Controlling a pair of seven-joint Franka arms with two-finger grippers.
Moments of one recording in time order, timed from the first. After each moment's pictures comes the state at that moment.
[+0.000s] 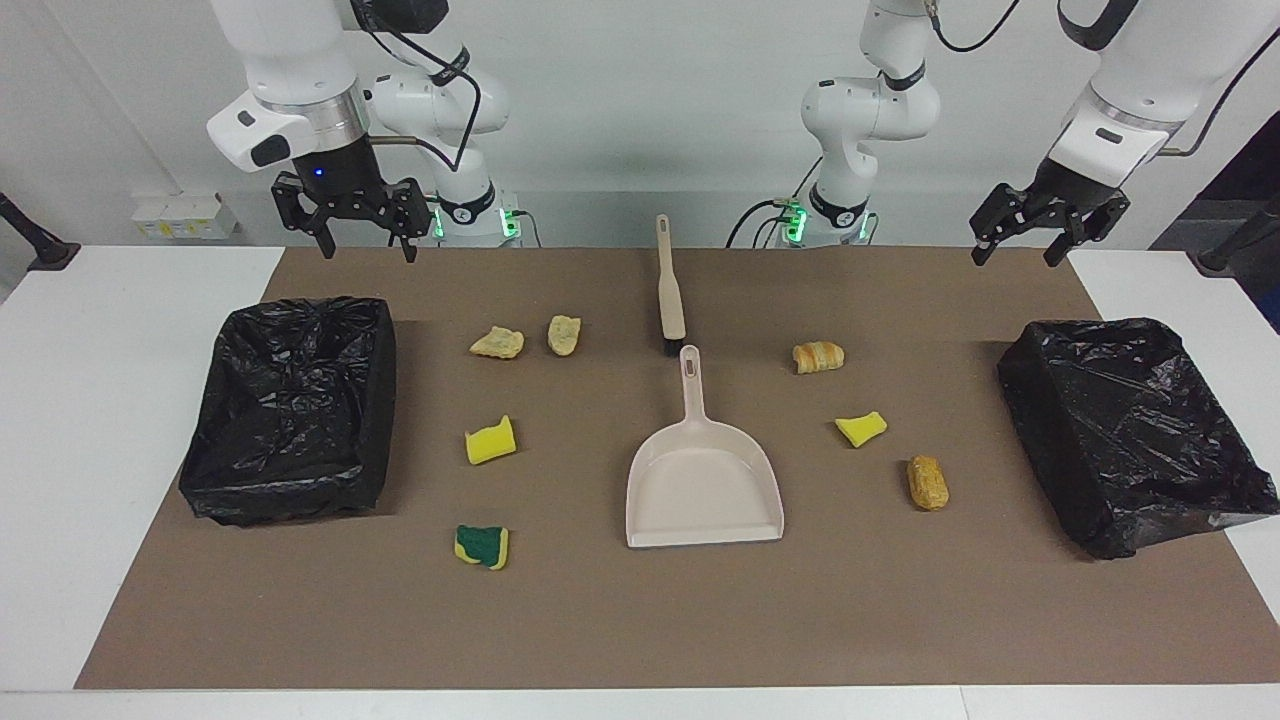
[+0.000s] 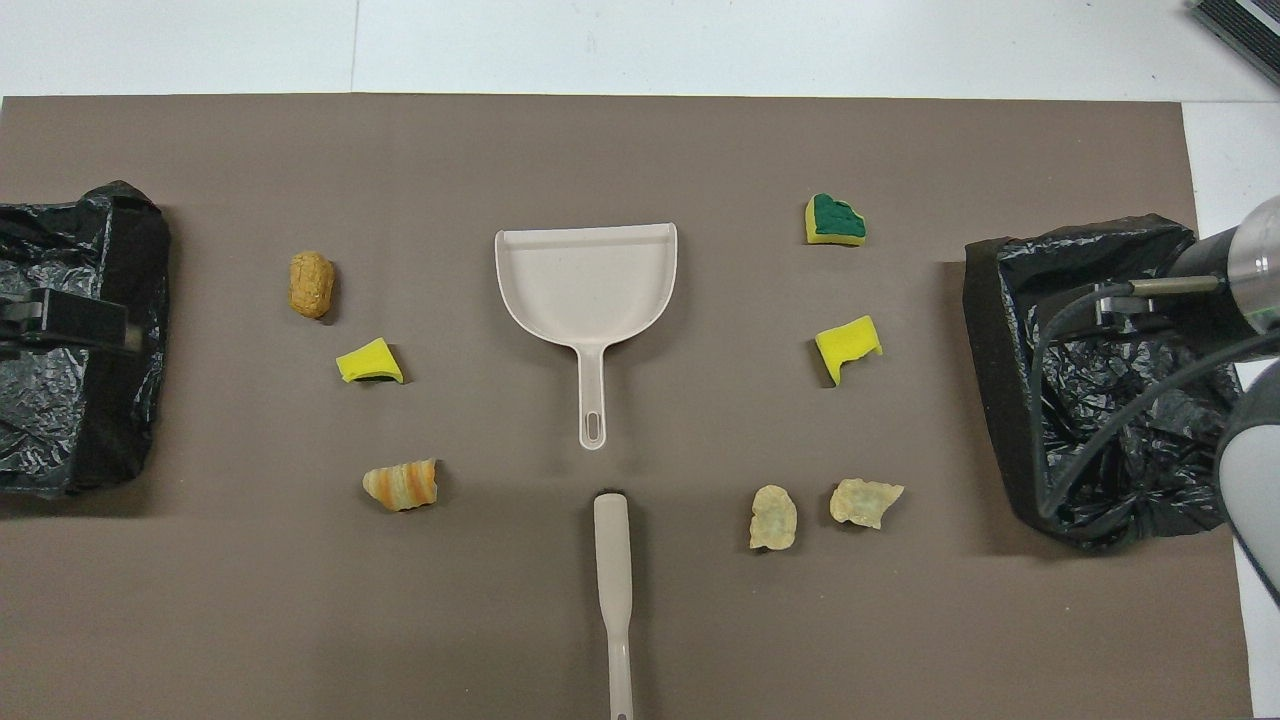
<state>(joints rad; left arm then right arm) -0.13 -0.05 0.08 -1.58 -0.05 1.55 -0.01 -0.02 -0.01 0.14 -1.52 -0.06 1.53 0.14</state>
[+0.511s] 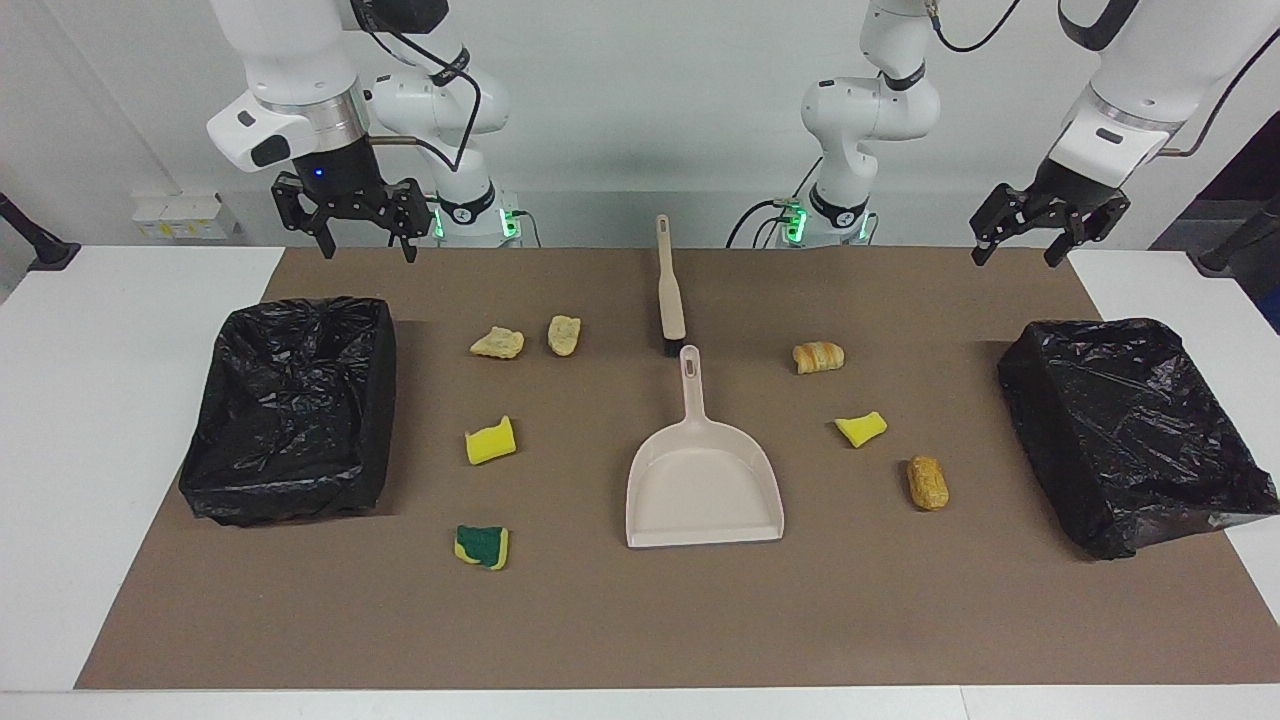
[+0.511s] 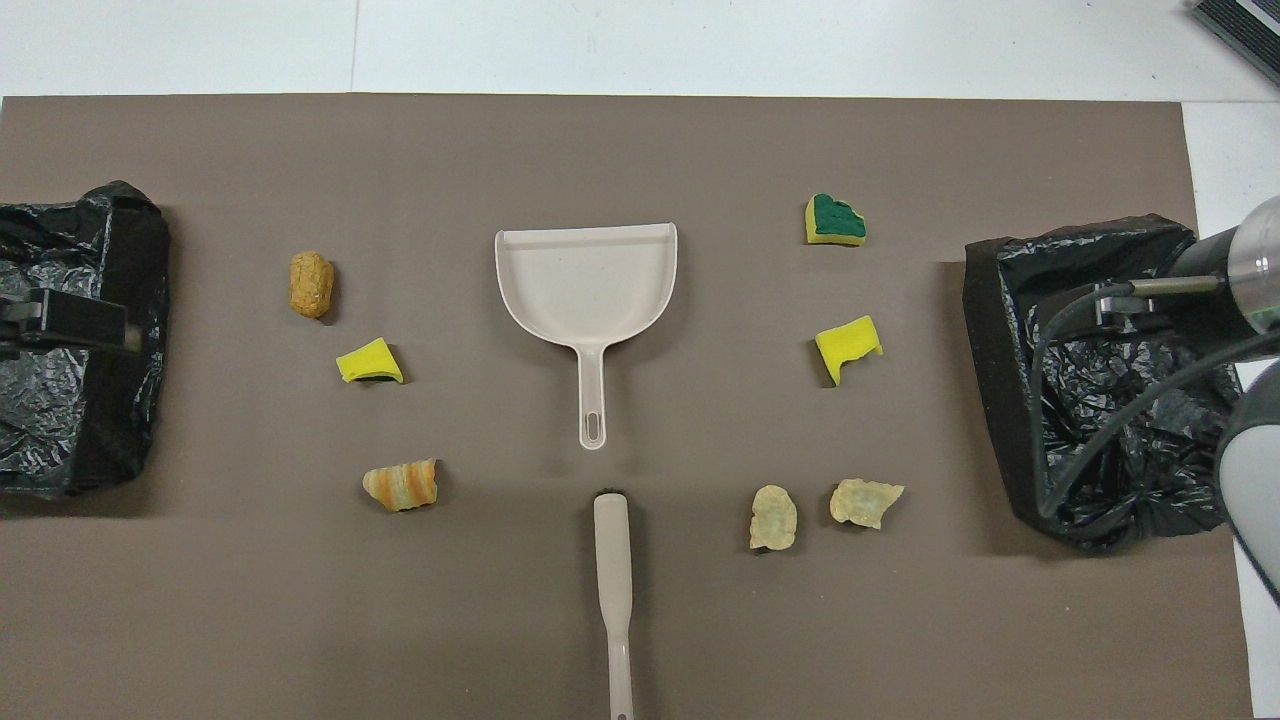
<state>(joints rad) -0.13 -0.05 0.08 -1.58 -0.05 1.55 -0.01 -0.02 -0.01 0.14 -1.52 -0.06 1.53 0.14</state>
